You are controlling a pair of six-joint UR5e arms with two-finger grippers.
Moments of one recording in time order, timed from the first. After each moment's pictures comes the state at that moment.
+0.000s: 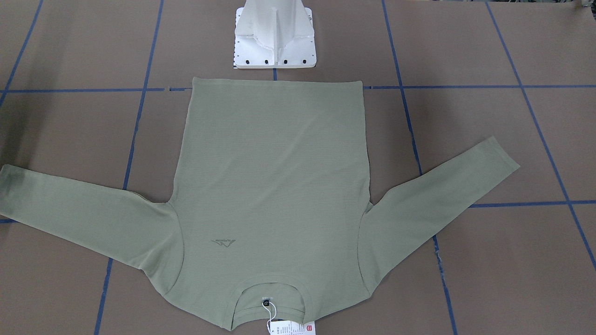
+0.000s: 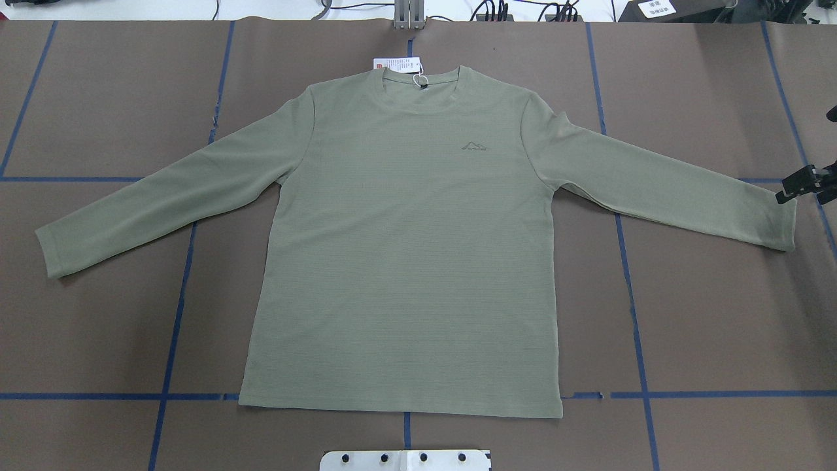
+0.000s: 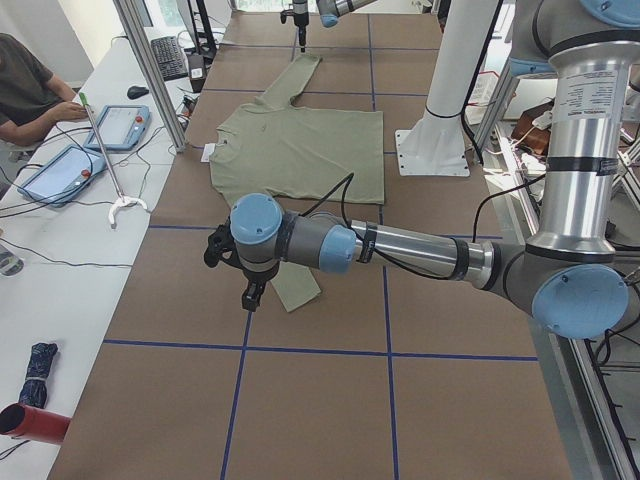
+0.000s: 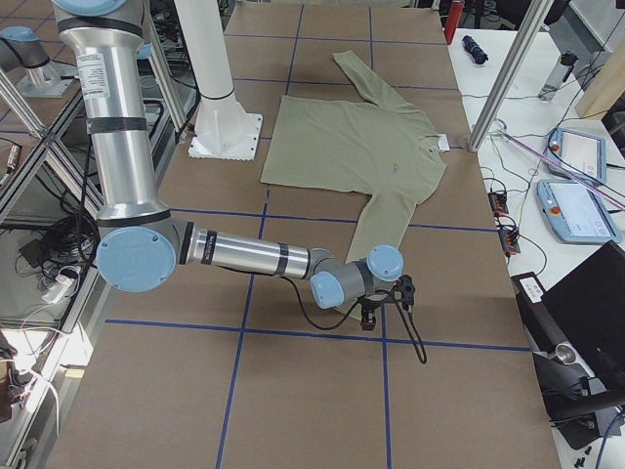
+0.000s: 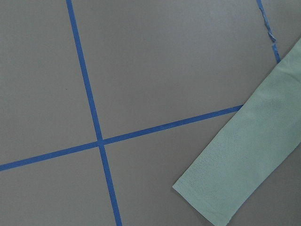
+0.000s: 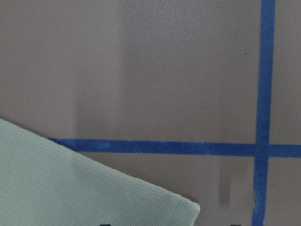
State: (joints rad) left arm -1.57 -1.59 -1.72 -1.63 -2.50 0.08; right arm 1.27 -1.42 1.19 -1.06 2.35 0.42
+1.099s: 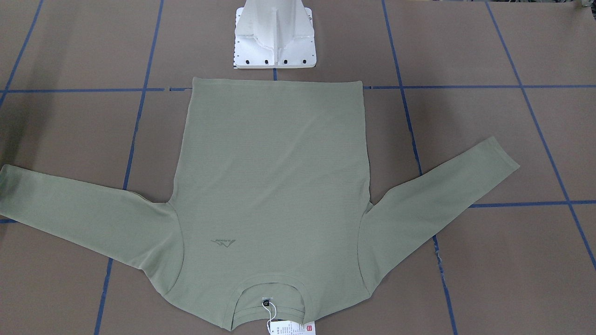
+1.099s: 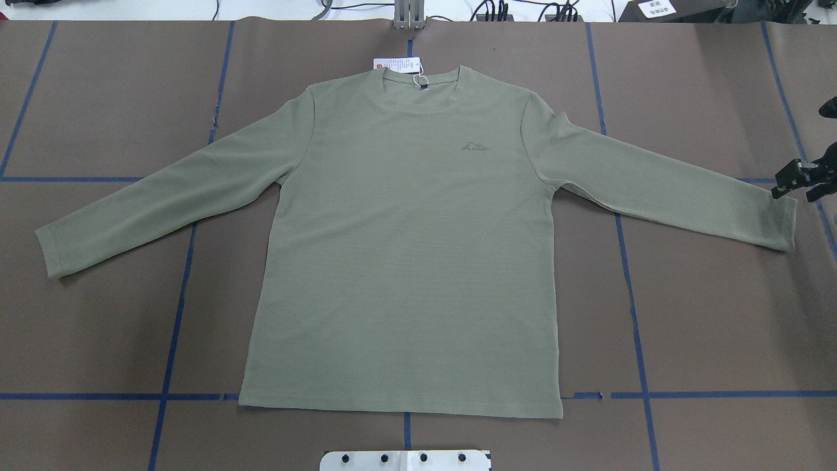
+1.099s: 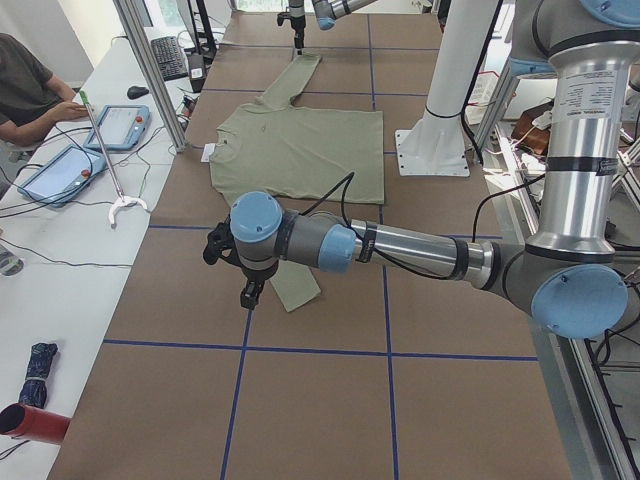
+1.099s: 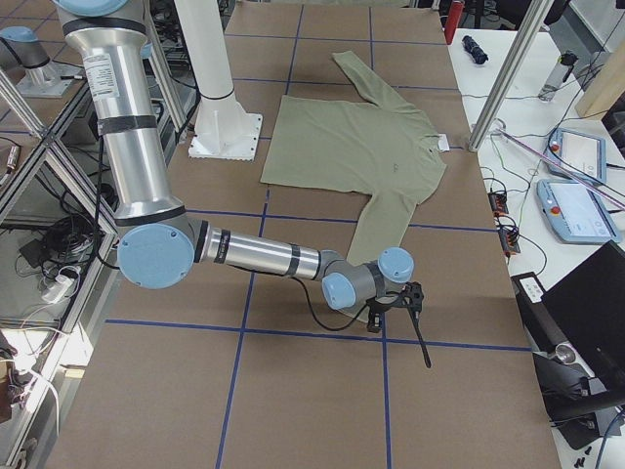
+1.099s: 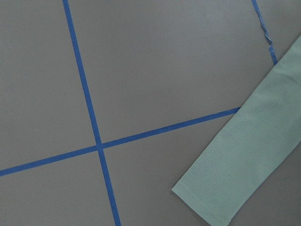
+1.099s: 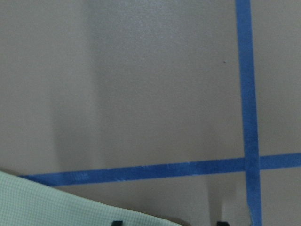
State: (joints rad) left arm -1.57 -1.59 -1.72 -1.65 -2.50 0.08; right arm 1.26 -1.39 1.14 -1.06 2.33 0.51
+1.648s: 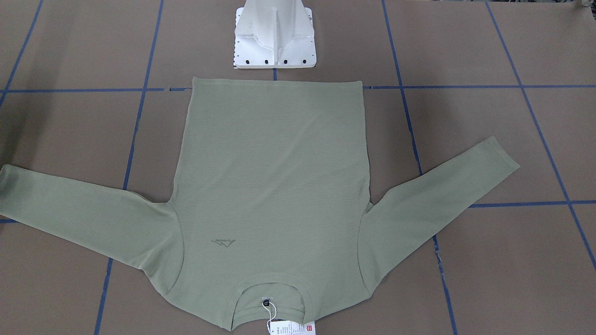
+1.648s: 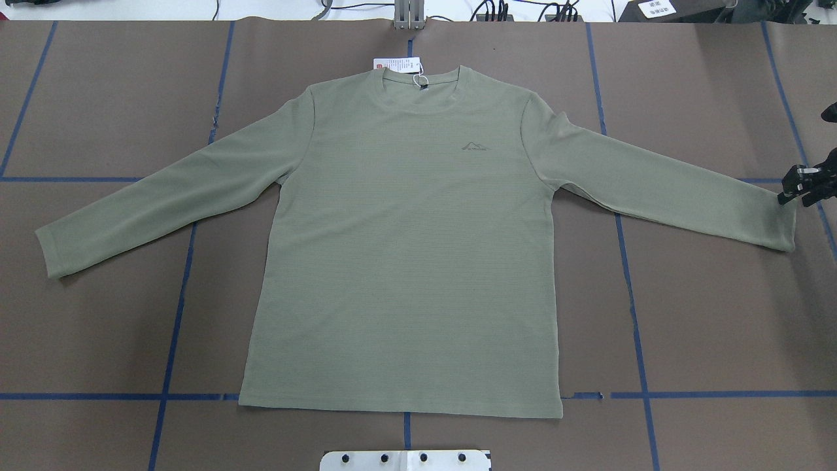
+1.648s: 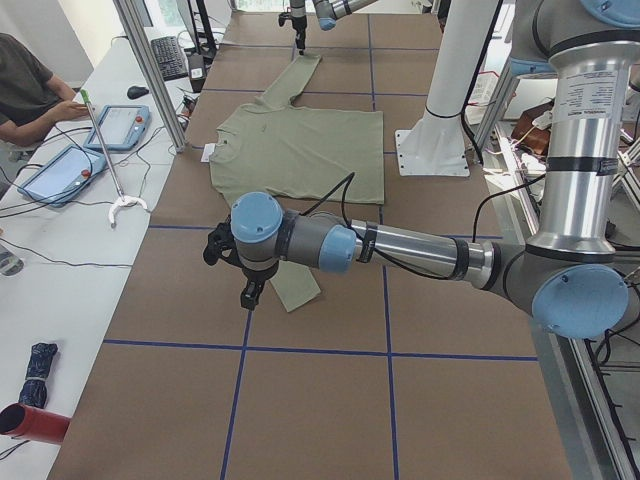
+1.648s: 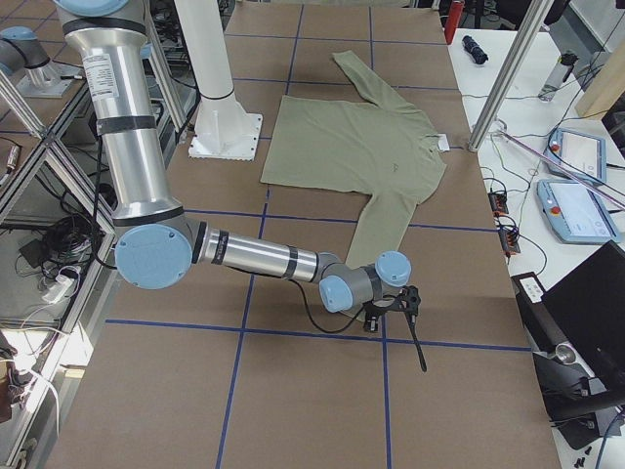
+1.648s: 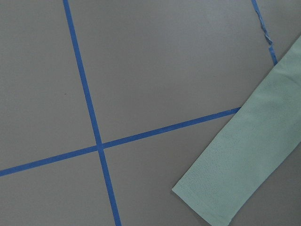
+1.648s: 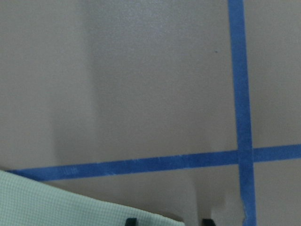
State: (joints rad) left arm -1.58 -1.59 -1.72 -1.65 -2.50 0.08; right arm 1.25 -1.40 1.14 -1.06 2.33 0.51
